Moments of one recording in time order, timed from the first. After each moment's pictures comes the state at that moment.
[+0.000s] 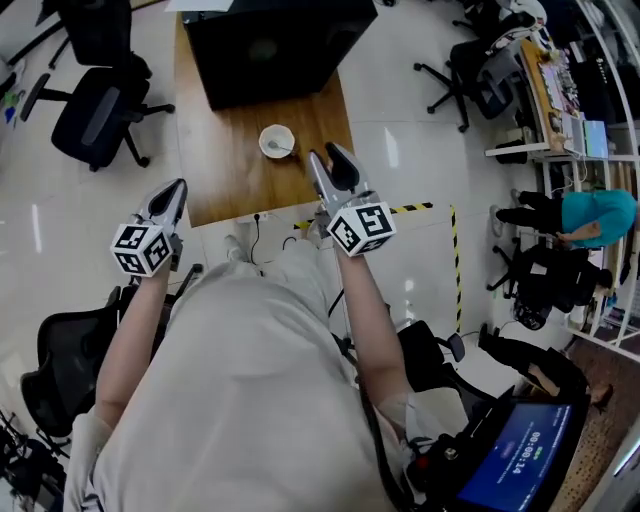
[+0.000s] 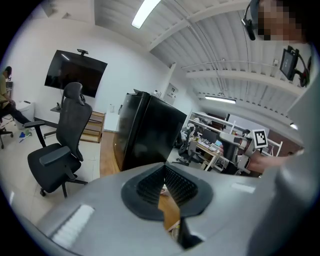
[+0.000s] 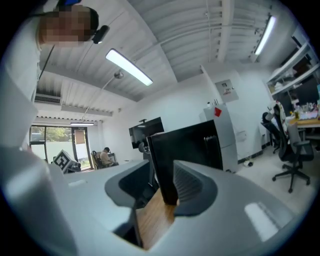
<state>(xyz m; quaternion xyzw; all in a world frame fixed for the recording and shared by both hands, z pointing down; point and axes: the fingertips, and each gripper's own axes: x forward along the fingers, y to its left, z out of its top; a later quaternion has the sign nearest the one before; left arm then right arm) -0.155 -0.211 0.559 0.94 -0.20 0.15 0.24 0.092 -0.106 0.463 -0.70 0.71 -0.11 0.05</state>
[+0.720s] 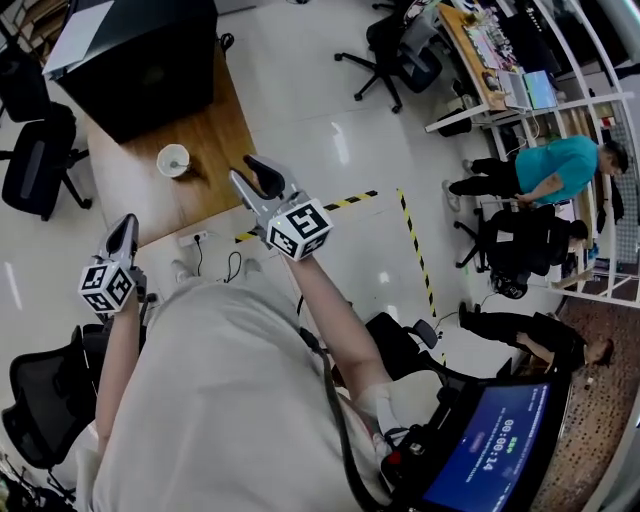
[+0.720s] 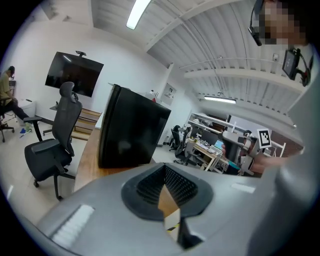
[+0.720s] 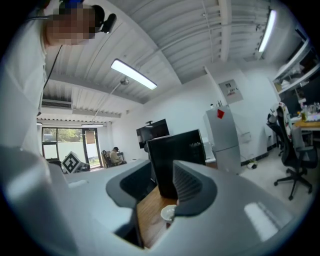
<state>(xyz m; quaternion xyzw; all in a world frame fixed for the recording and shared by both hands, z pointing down) -0.052 -0.104 0.554 0.93 -0.22 0.14 0.24 0.171 -0.006 0.454 -0.66 0.75 -0.11 0.05</state>
